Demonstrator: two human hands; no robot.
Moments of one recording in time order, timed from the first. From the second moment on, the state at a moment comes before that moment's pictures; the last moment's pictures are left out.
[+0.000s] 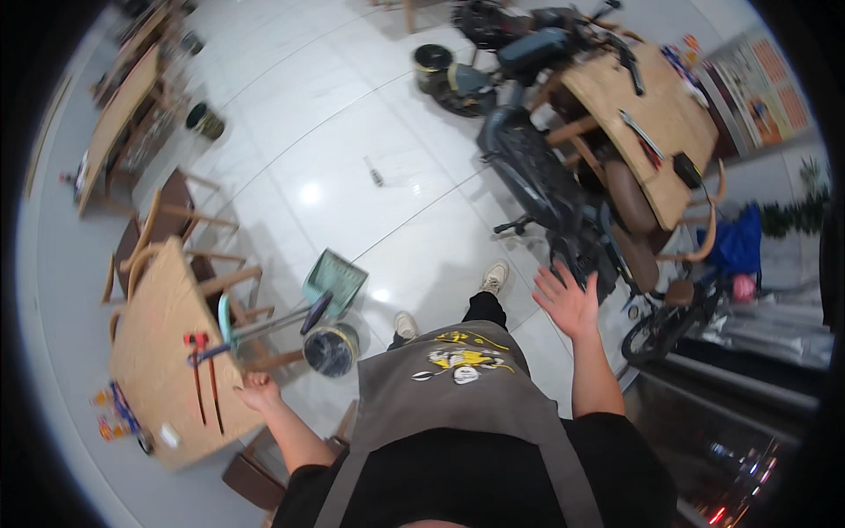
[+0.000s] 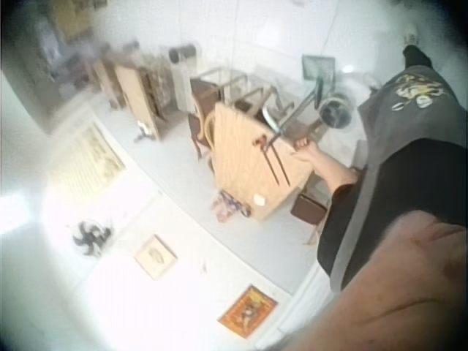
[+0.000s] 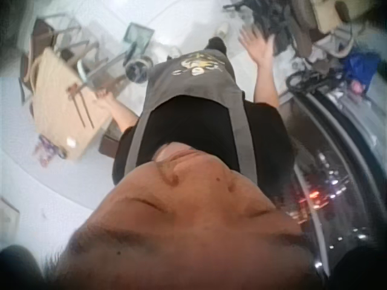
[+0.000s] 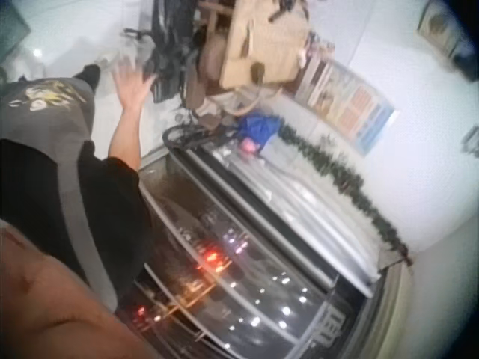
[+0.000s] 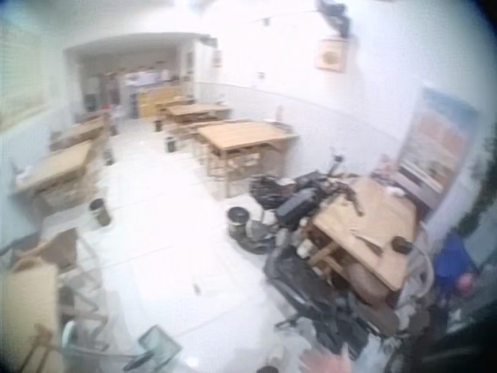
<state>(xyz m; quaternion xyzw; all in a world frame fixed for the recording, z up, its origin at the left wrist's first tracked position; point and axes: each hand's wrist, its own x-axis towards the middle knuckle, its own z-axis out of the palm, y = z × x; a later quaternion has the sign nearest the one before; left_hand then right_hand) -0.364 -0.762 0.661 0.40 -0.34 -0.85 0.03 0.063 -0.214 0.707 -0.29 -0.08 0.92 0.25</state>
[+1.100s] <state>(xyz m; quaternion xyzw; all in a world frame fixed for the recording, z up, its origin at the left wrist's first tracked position) -0.140 0.332 0.769 -0.23 -0.65 -0.59 -0.42 0.315 -0.045 0.576 -0.64 -0.09 0.71 0.27</state>
